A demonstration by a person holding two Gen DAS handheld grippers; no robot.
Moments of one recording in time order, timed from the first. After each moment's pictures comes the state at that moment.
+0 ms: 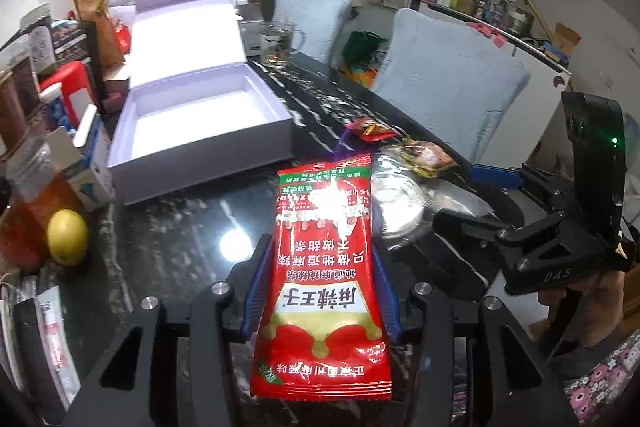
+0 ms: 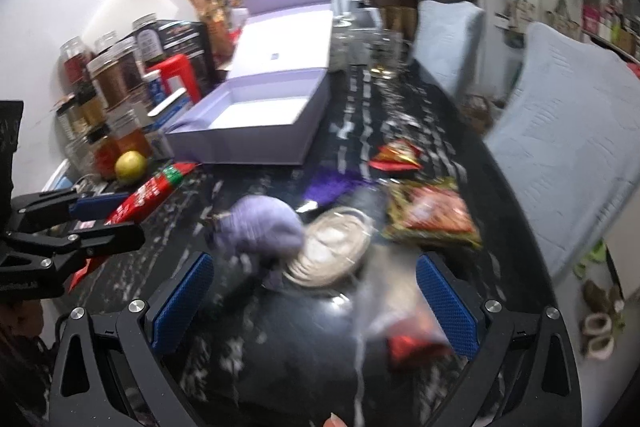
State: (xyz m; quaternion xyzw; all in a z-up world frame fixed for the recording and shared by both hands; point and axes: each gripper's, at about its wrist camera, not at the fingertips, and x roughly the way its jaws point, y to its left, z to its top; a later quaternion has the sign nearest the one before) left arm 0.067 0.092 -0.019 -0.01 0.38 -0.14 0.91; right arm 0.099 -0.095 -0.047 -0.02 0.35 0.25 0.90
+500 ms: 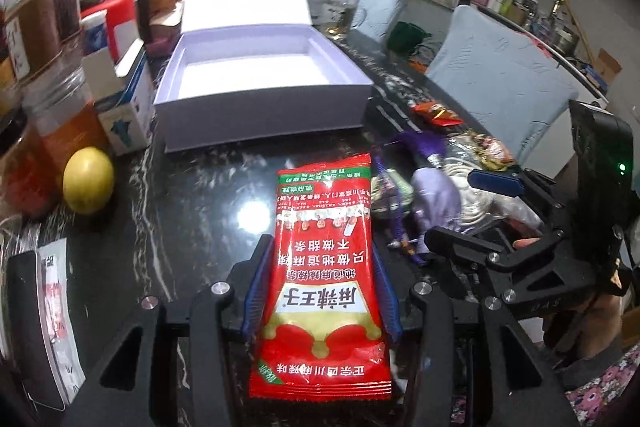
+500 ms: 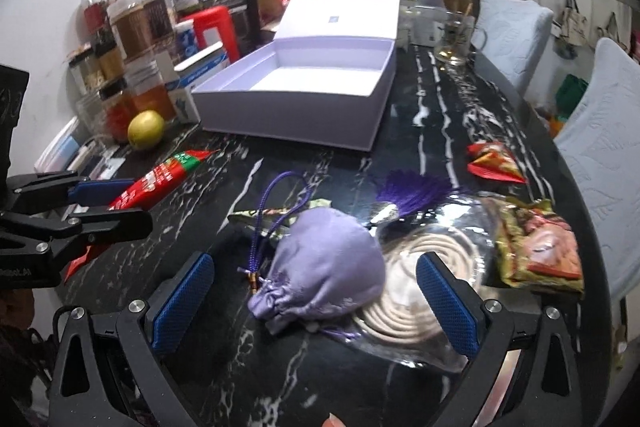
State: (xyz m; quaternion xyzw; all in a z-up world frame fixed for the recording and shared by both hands) left arm 0.077 0.139 -0.057 -0.06 0.42 -0.07 0.90; right arm 0.126 -0.030 -0.083 -0.08 0.37 0.31 0.87
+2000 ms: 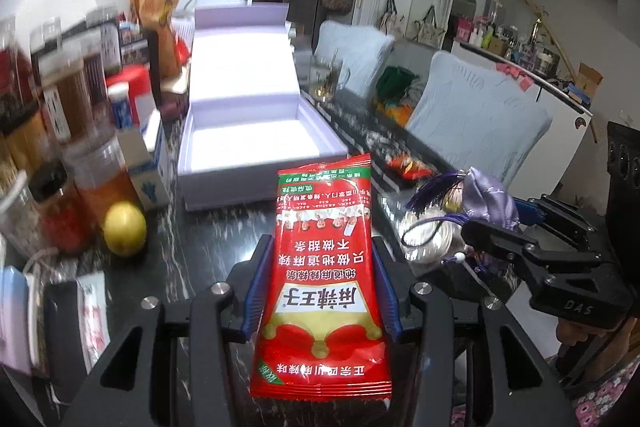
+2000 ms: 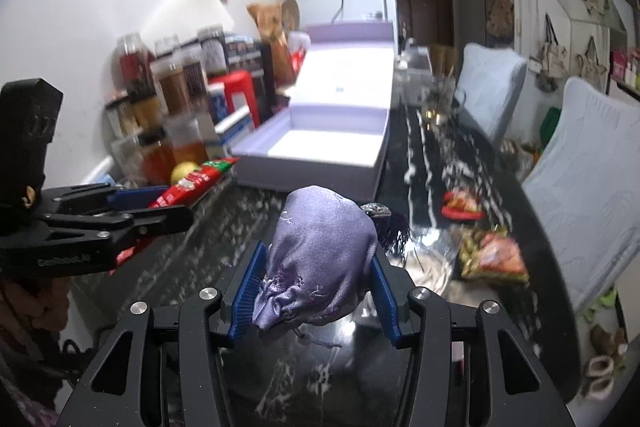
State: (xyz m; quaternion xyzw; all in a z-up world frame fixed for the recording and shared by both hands) left arm 0.040 0.135 0.013 -0.04 0.33 -0.08 0.94; right arm 0.054 -0.050 -0.012 -0.05 0.28 0.30 0.91
